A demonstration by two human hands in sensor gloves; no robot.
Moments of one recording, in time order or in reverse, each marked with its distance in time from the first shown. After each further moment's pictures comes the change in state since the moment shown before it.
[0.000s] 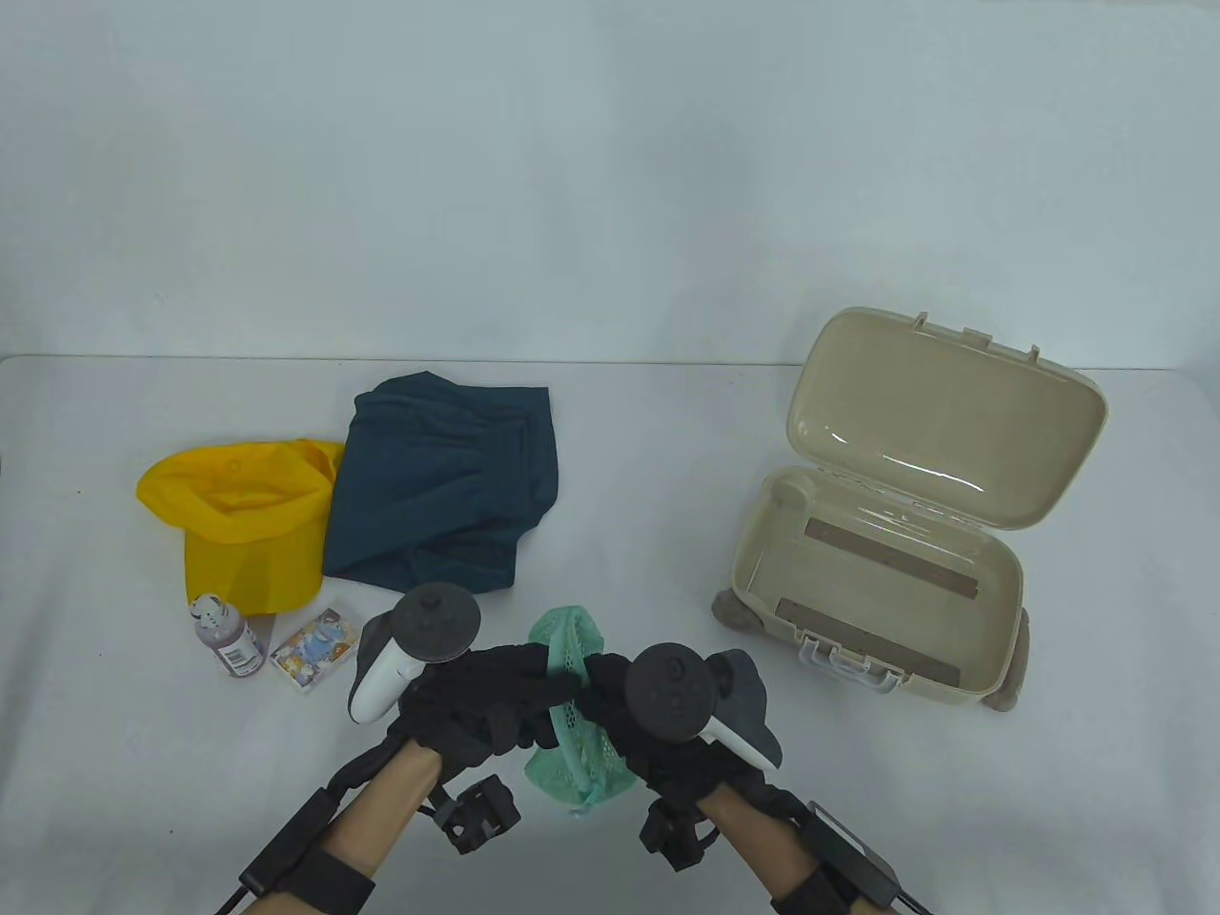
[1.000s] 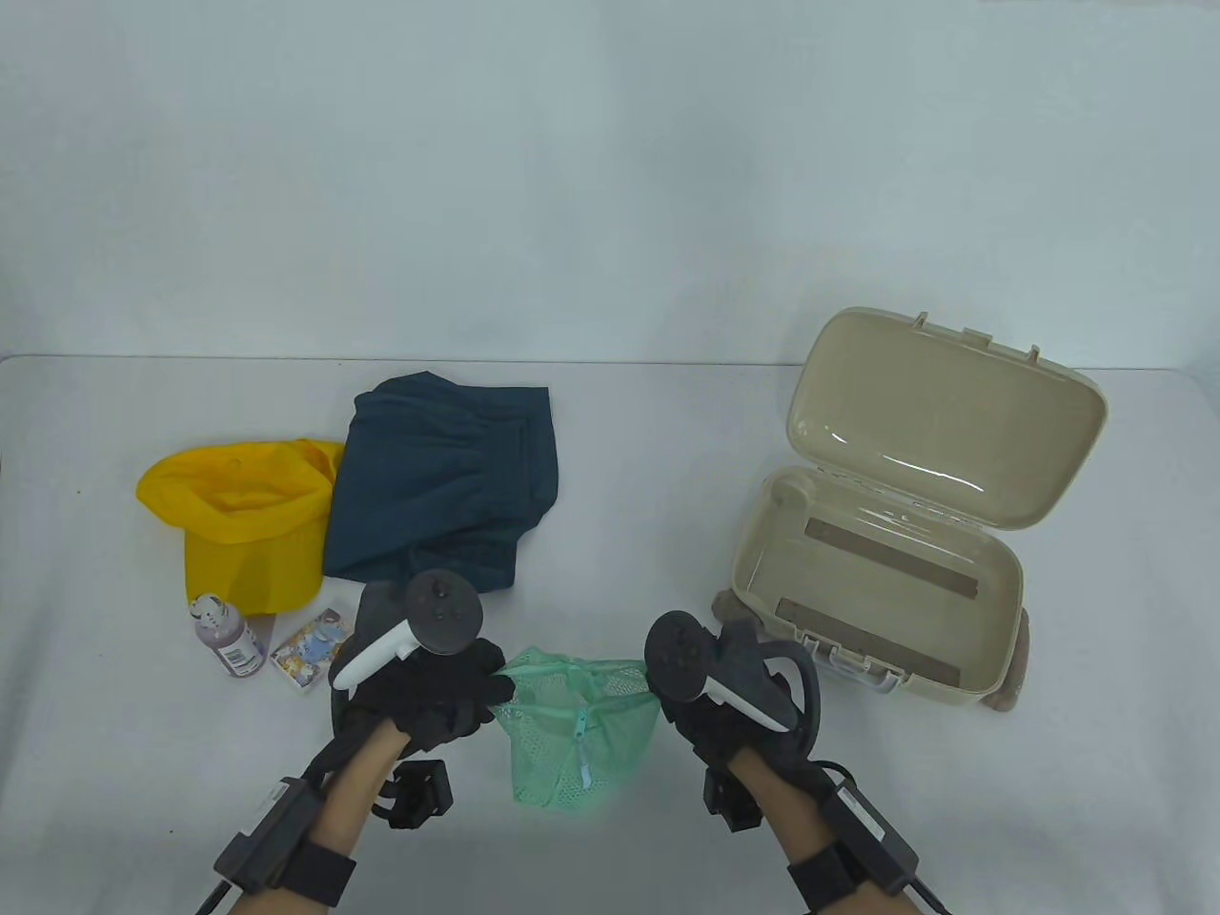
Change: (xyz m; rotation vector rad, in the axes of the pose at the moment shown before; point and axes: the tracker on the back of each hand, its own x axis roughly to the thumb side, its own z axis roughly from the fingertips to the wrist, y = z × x) left_hand -0.009 0.032 0.003 0.037 0.231 -0.549; right_hand -0.041 -0.008 -0.019 0.097 0.205 0.320
